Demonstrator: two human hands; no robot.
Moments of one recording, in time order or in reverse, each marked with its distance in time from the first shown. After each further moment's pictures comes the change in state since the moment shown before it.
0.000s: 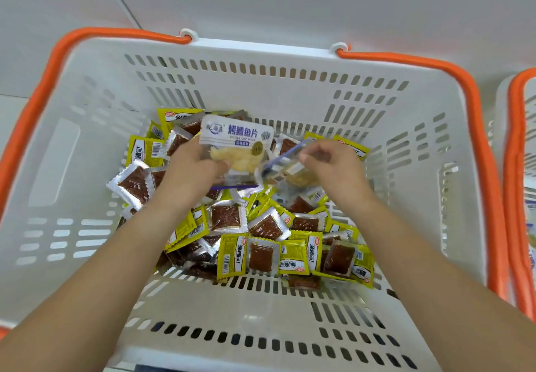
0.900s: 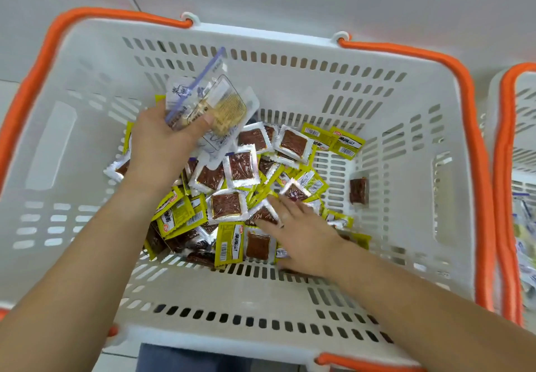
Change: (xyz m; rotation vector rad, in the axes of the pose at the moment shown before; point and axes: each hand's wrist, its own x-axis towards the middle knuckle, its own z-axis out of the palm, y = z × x) left_hand -0.001 0.010 -0.025 -0.003 0.308 0.135; right_hand -0.062 0.044 0.039 -1.164 -0.699 -0.522
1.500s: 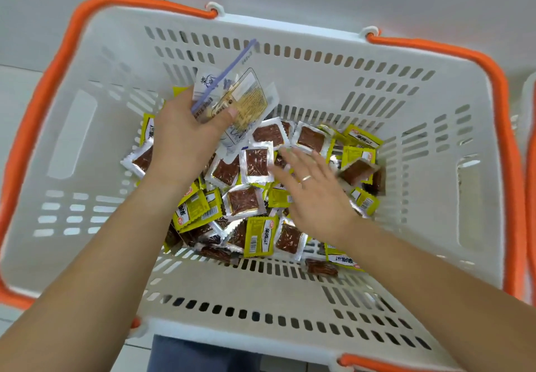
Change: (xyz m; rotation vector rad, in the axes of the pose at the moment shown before) left_hand 0.000 0.002 0.001 0.025 -0.012 0.015; right_hand 0.027 0.015 -0.006 -0.026 0.692 0.044
